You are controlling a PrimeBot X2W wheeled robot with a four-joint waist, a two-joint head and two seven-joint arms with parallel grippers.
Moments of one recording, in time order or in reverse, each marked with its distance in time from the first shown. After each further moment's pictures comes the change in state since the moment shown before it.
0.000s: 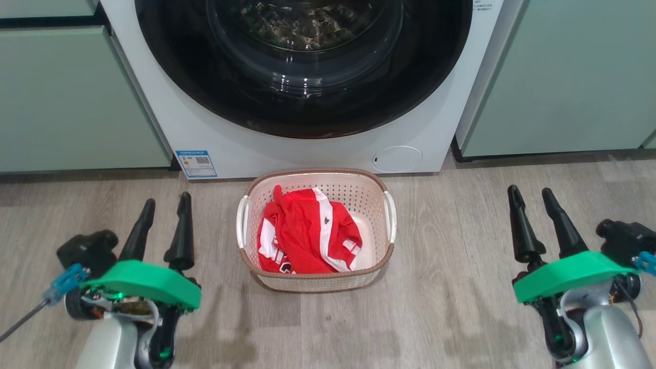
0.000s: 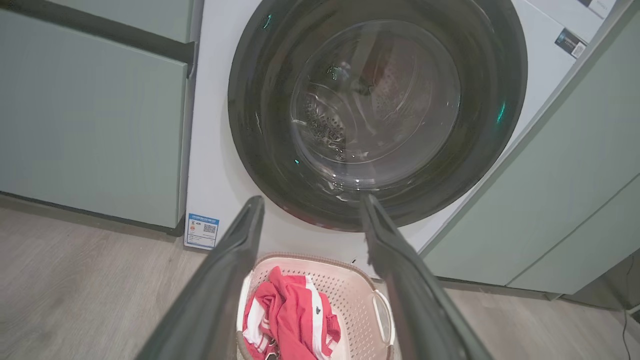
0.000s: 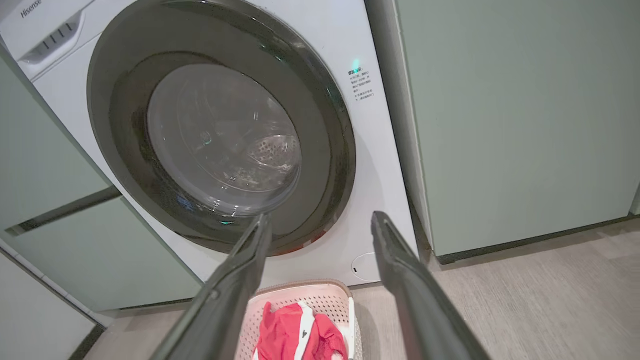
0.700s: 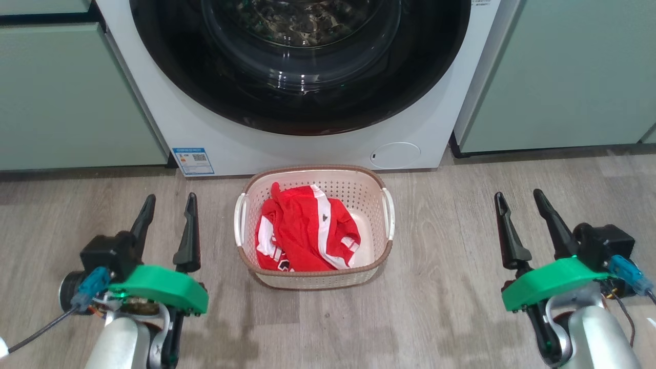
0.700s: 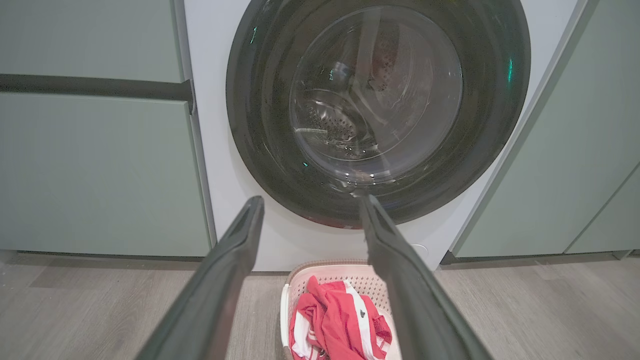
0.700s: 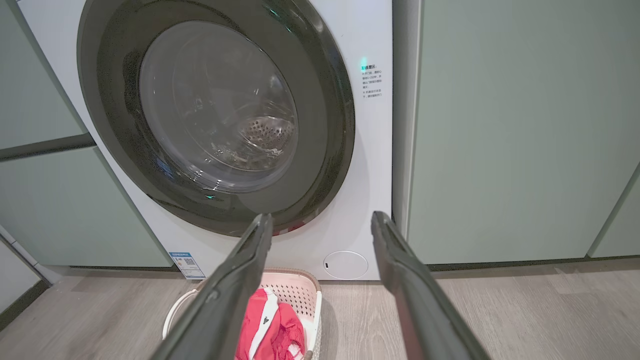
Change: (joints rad) left arm 0.000 0.013 -0.038 0.001 0.209 0.033 -0.061; right arm 0.000 0.004 0.016 0.028 -0.235 0.000 -0.056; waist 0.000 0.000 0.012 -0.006
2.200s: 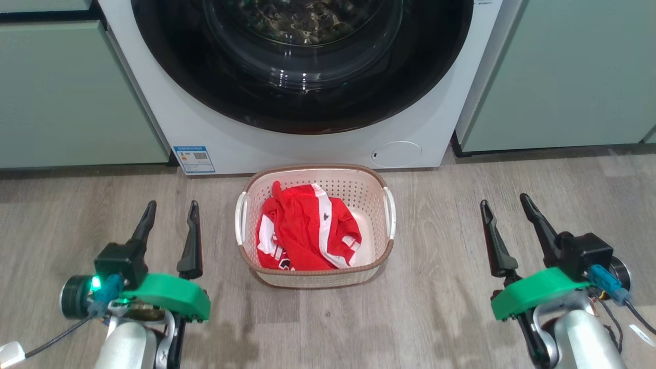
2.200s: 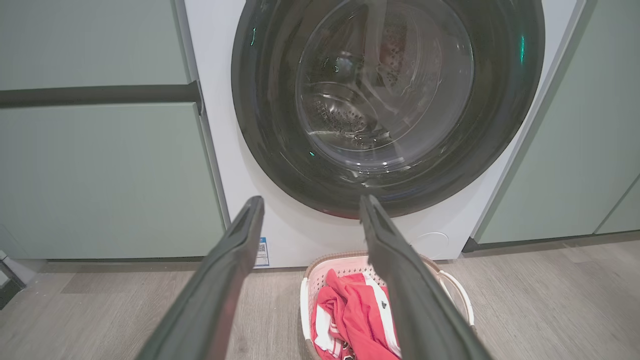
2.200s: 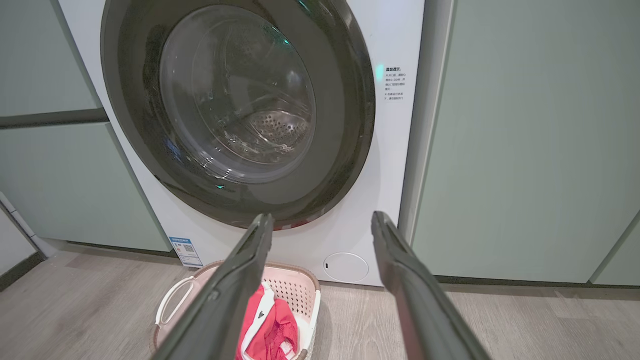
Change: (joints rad) left arm 0.001 -0.010 0.001 0.055 0.110 0.020 -0.052; right arm 0.000 0.000 0.038 0.045 -0.100 0.000 -0.088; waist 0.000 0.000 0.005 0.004
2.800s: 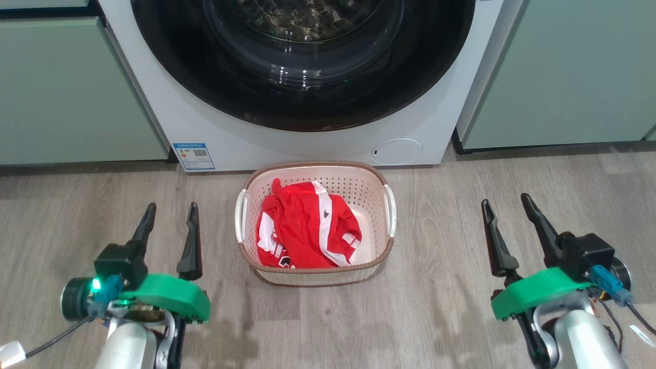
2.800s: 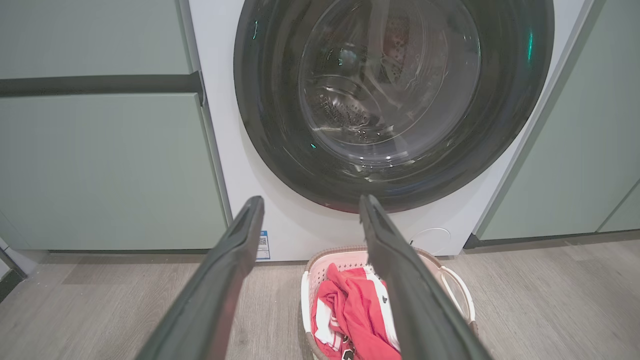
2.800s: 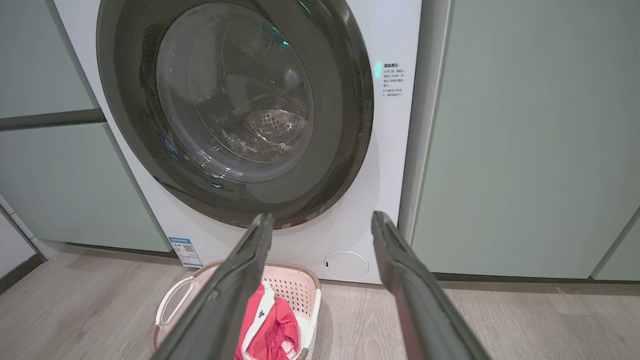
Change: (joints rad) left arm 0.000 0.002 -0.003 0.009 -0.011 0.009 0.000; right arm 0.000 0.000 0.000 0.003 0.009 0.000 -0.007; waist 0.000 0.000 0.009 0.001
